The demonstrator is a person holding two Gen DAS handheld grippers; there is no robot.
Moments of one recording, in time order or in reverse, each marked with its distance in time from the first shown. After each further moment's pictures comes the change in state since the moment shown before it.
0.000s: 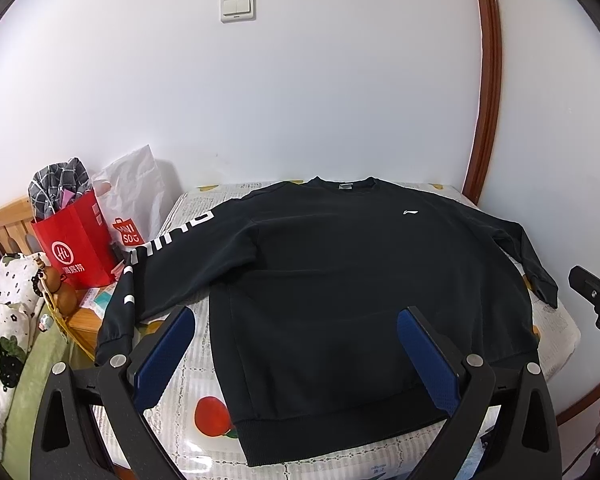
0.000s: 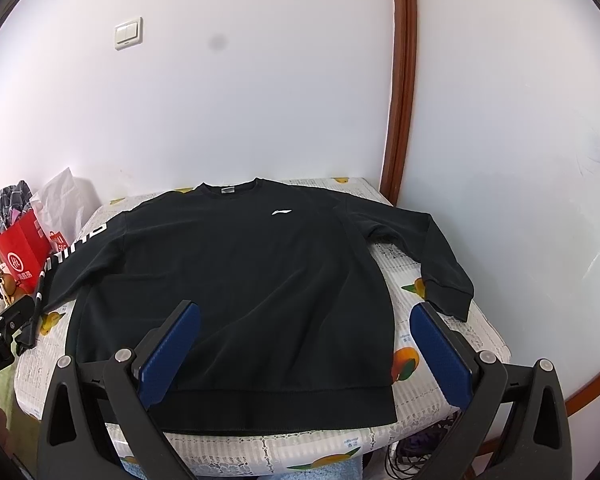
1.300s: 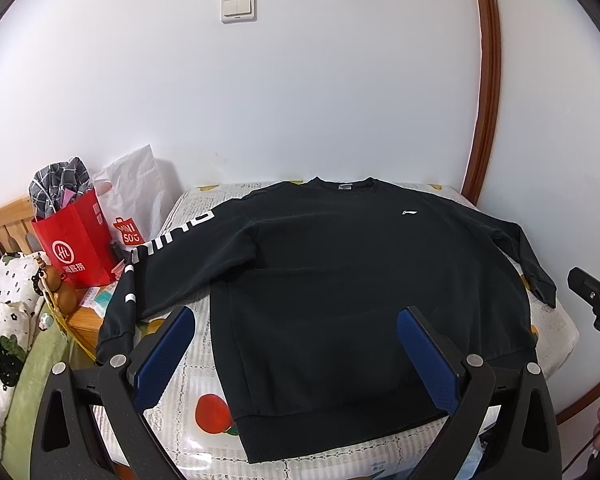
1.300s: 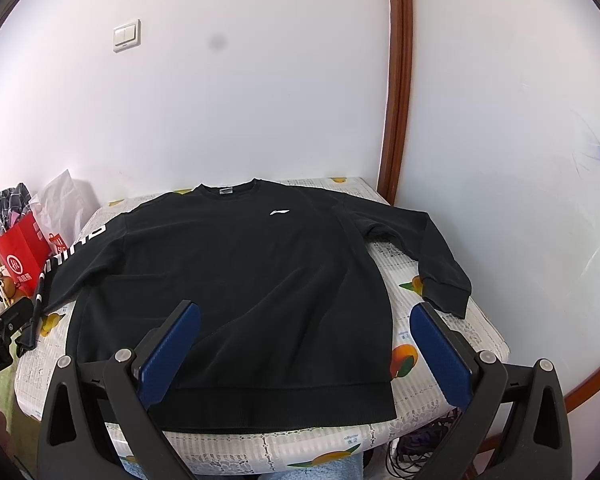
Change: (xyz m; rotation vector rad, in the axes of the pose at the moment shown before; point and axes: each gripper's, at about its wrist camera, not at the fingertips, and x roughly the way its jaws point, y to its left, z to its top) left arm -0.005 -0.001 -0.003 0.003 -0.003 0.001; right arm -0.004 0.001 0.000 0.007 -0.001 -0.006
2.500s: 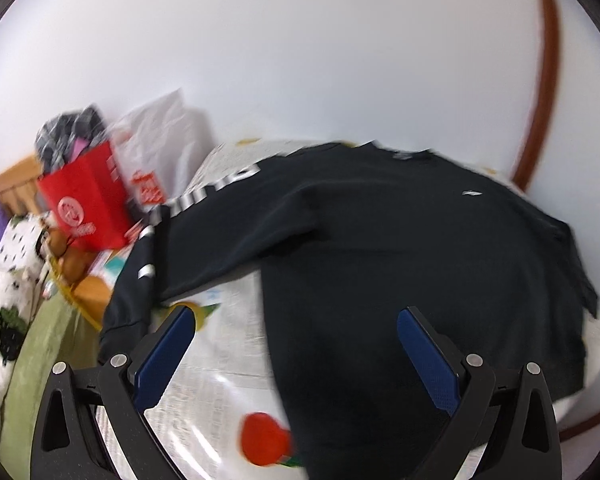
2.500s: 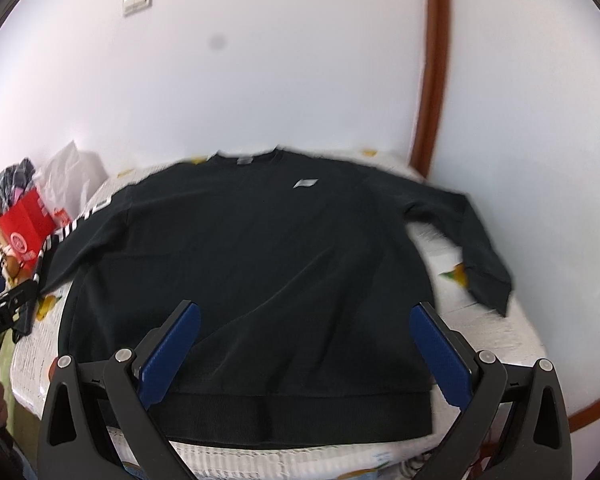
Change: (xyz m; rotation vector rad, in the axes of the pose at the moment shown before) left arm 0.094 0.069 -0.009 -0.096 0.144 0.099; right arm 0.083 0.030 -0.005 -0.047 0.139 0.091
